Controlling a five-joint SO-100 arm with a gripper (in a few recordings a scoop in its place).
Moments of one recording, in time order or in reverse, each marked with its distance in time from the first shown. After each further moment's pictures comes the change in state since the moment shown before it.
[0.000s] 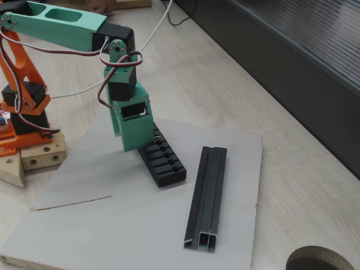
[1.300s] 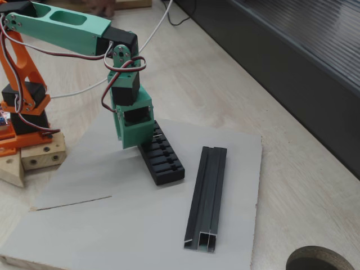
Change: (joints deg) arm 0.0 -3.1 0.0 -0.4 0.4
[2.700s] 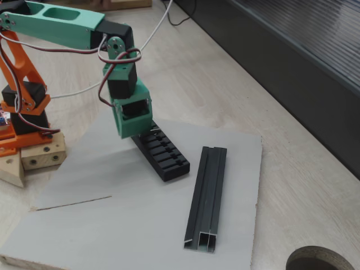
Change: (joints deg) arm 0.0 5.4 -0.1 0.4 0.2
